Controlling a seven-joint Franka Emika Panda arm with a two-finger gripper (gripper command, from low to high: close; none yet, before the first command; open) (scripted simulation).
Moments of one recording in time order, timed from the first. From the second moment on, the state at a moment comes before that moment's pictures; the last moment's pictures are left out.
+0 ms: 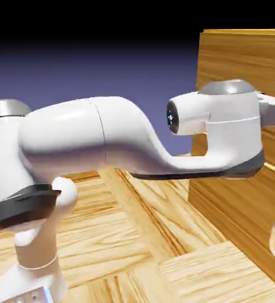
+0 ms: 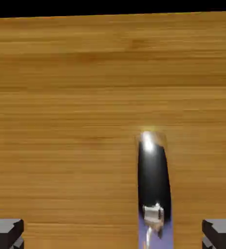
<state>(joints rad) 1.25 -0.95 -1.36 -1.81 -2.86 3.19 2.73</state>
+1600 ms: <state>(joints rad) 0.10 -1.05 -0.44 -2.73 -2.23 2.68 2.66</state>
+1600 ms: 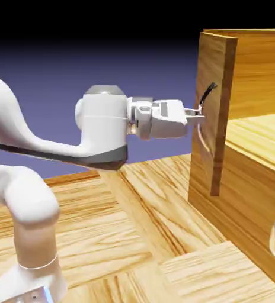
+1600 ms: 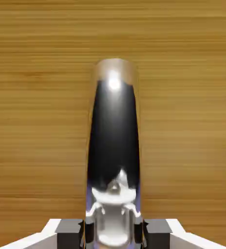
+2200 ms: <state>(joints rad) -0.02 -1.48 0.07 -3.00 -1.45 2.38 2.29</state>
